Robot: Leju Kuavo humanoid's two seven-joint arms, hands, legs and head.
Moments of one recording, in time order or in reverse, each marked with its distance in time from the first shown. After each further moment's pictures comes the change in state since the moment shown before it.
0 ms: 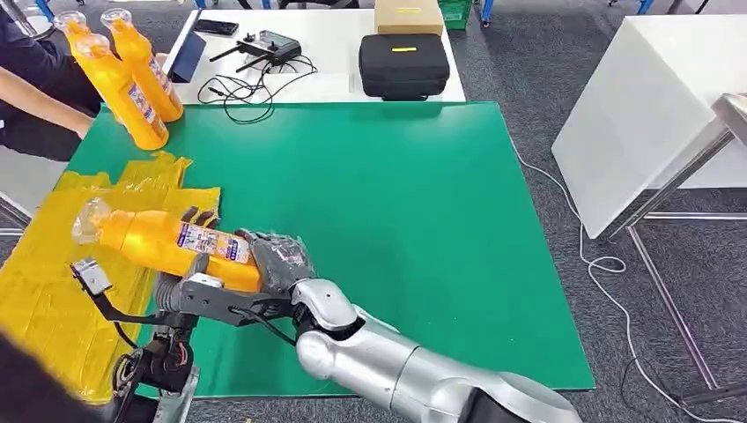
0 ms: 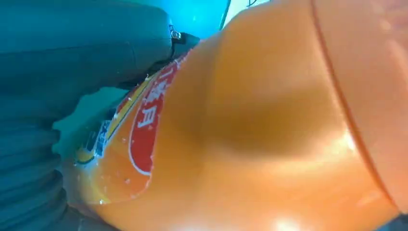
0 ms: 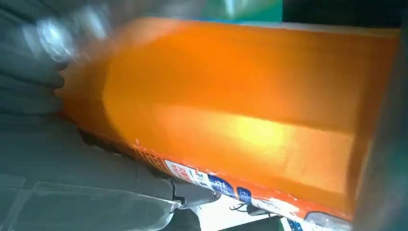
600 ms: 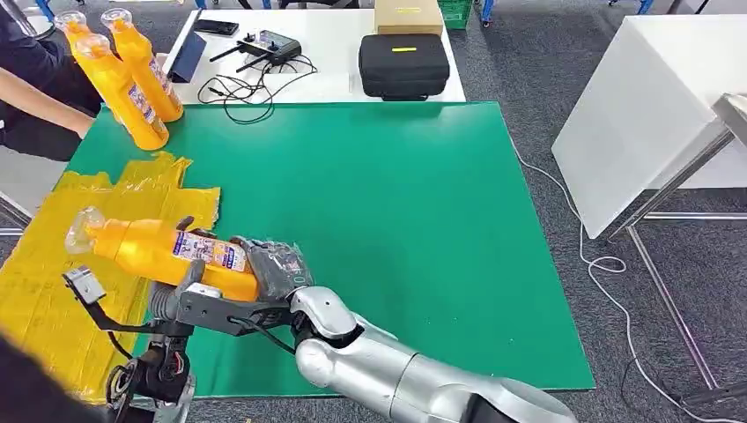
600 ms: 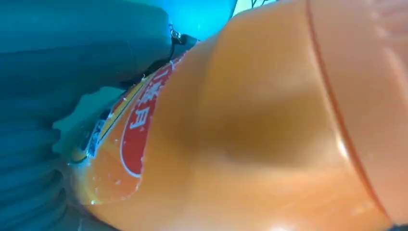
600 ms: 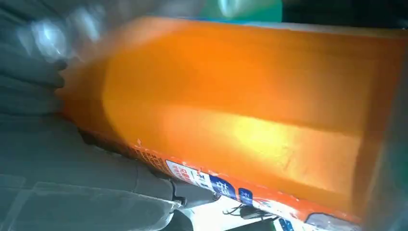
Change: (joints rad) left arm 0.050 -0.006 0.012 -0.065 -0.001 0.022 0.004; right arm 0.023 0.000 0.002 -0.001 -0.001 -0.016 -0.033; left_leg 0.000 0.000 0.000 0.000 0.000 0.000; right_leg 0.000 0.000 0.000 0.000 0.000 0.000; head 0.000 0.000
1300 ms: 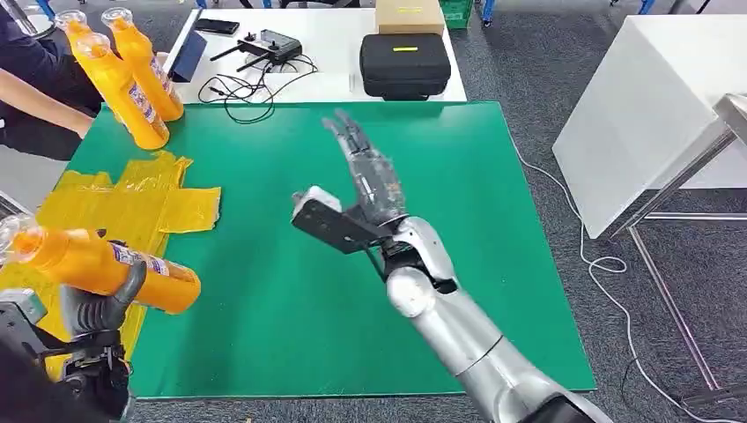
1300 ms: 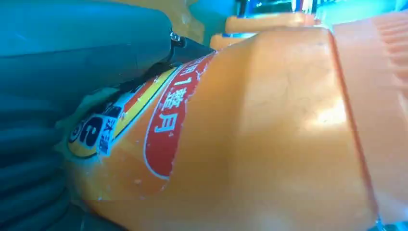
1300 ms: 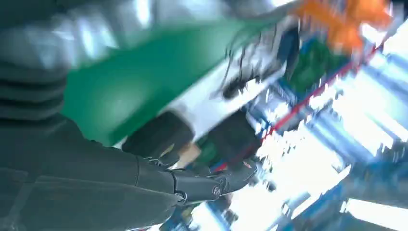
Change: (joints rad) left arm 0.037 0.070 0.248 -0.029 -0.402 0.266 -0.145; right arm 0.129 -0.205 -0.655 -0.447 0.280 0.039 -0.322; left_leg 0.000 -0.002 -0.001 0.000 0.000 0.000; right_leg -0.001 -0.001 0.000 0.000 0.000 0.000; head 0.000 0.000
